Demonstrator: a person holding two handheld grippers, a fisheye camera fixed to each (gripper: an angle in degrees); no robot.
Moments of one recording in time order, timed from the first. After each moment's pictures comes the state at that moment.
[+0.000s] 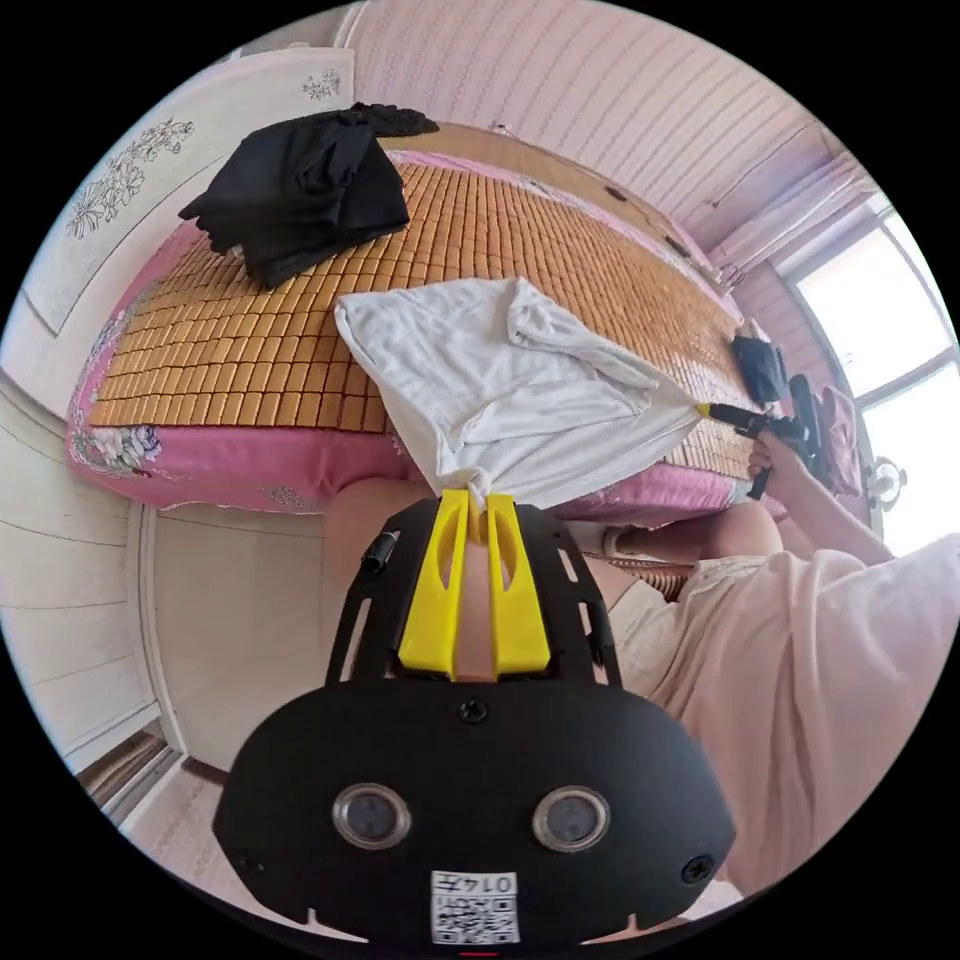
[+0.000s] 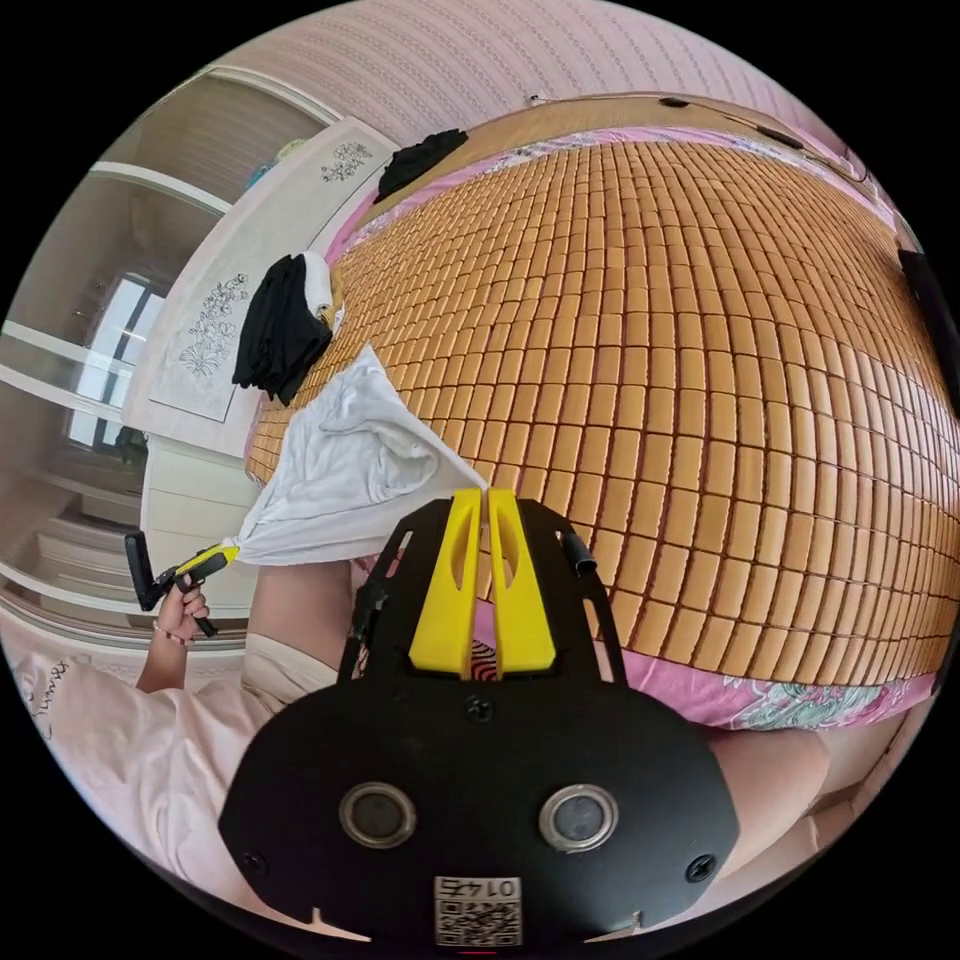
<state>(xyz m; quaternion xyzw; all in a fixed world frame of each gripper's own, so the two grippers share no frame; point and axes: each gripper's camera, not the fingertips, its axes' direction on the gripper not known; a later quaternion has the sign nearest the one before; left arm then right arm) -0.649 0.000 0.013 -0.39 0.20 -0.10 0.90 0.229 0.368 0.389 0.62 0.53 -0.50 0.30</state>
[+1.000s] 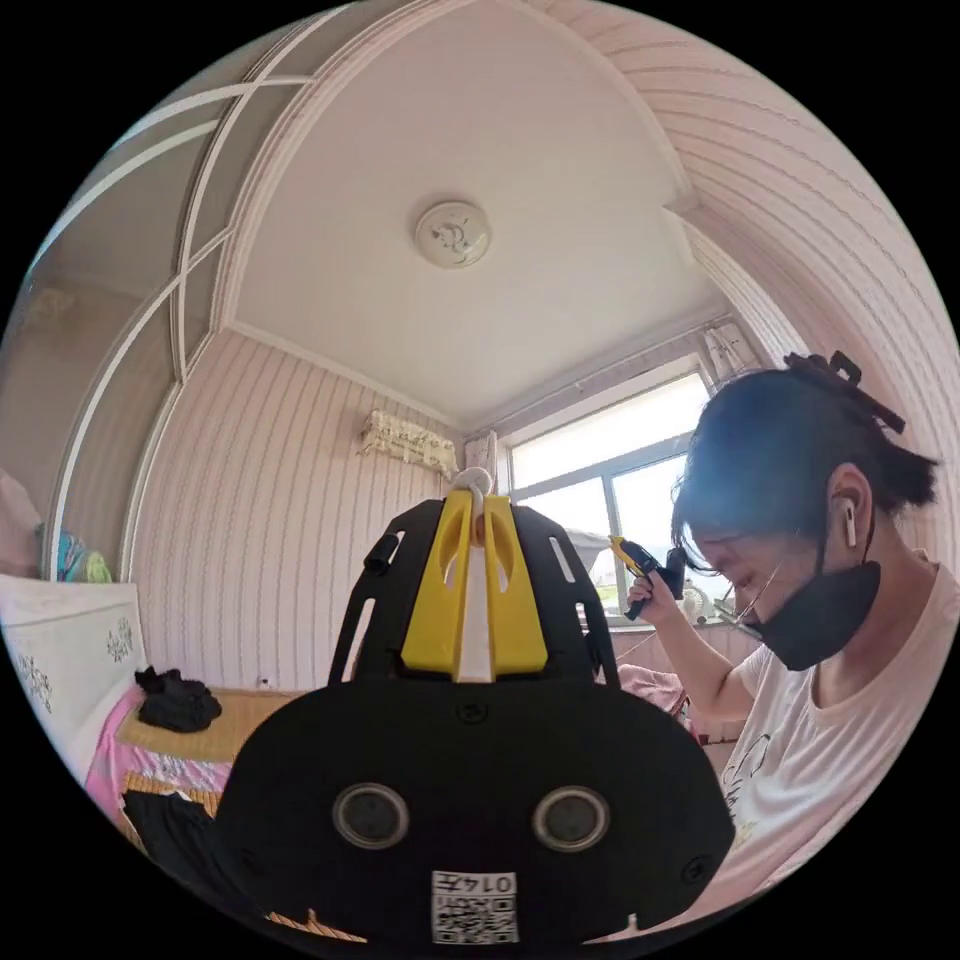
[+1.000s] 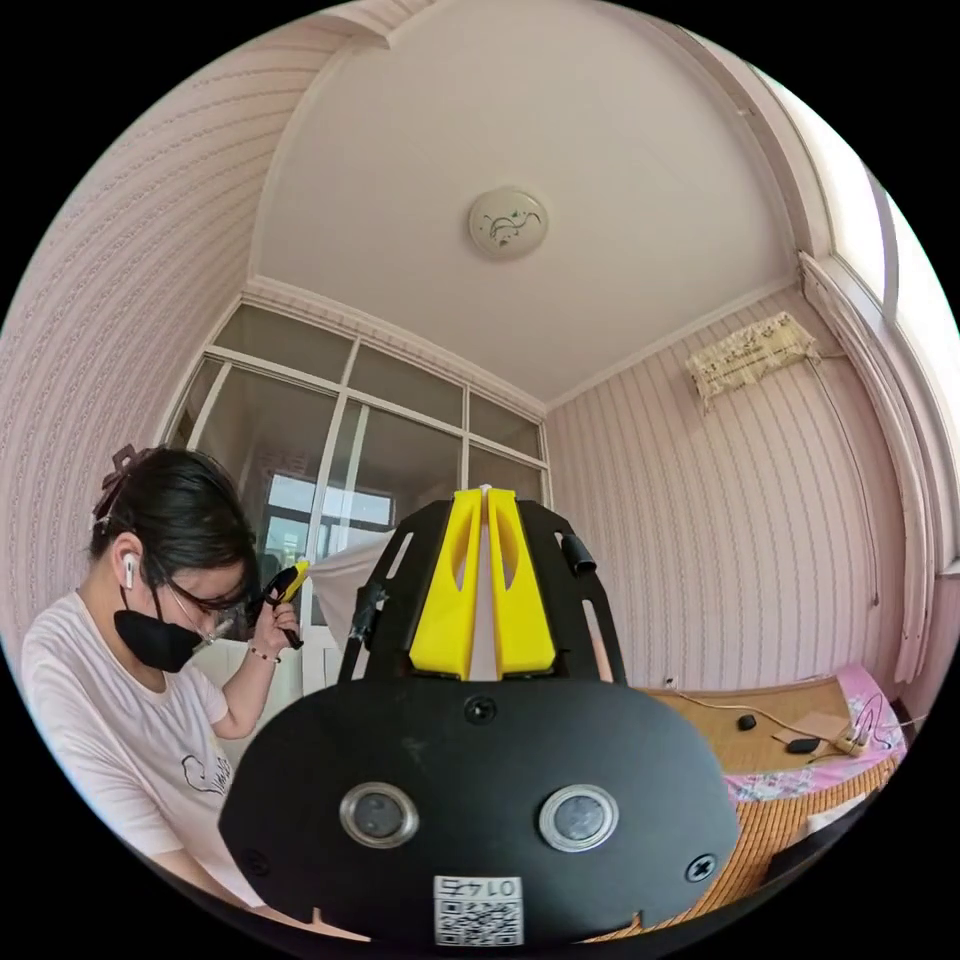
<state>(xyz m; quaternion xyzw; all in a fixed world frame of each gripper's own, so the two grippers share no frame) -0.658 -0.293 -0.369 0.39 0.42 0.01 0.82 0.641 0.827 0.587 0.33 0.25 -0.87 -0.27</state>
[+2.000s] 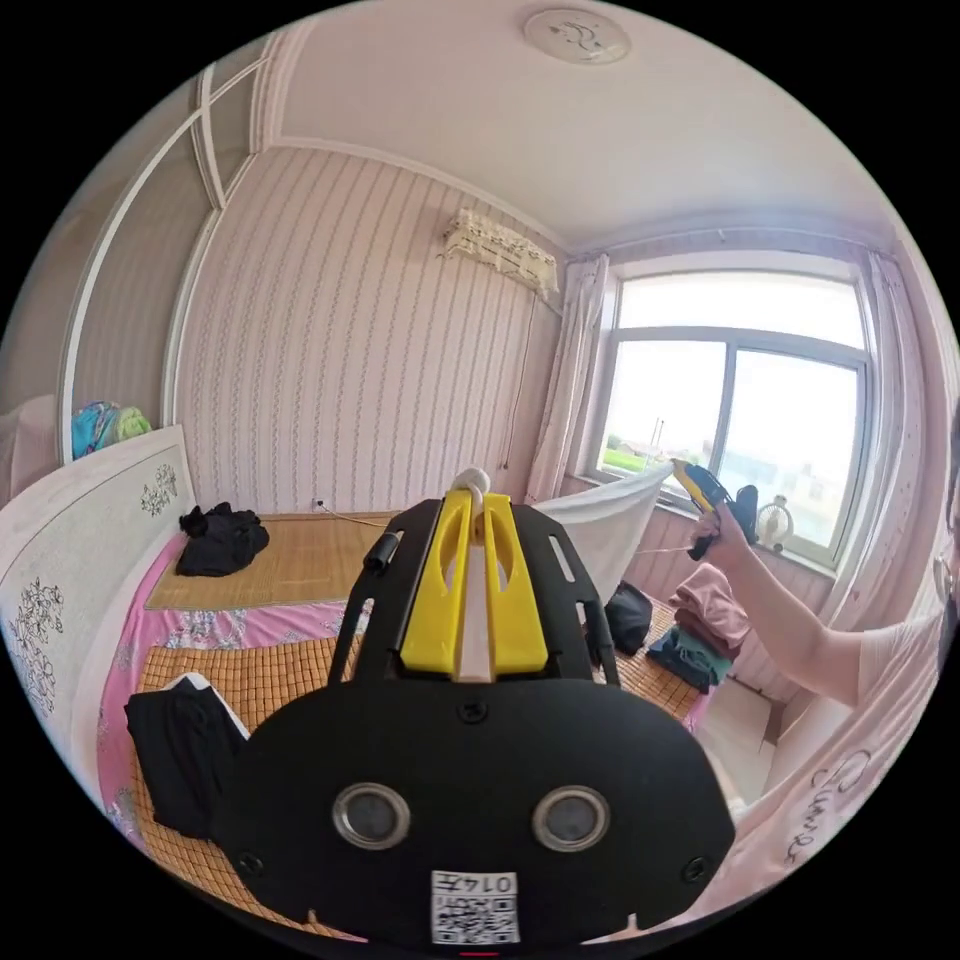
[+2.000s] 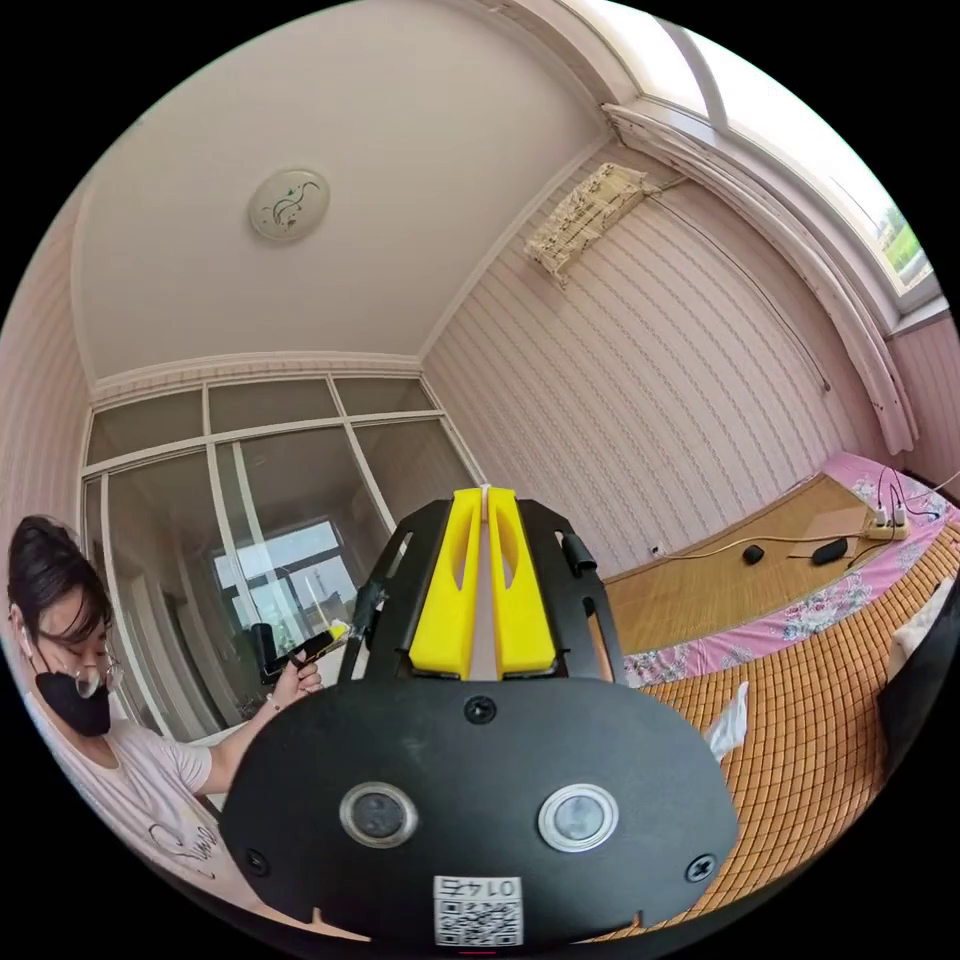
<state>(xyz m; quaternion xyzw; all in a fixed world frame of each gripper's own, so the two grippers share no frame) -0.535 -0.367 -0.048 0.08 0.35 0.03 0.93 0.418 0.796 0.461 0.48 0.20 -0.85 -0.06</state>
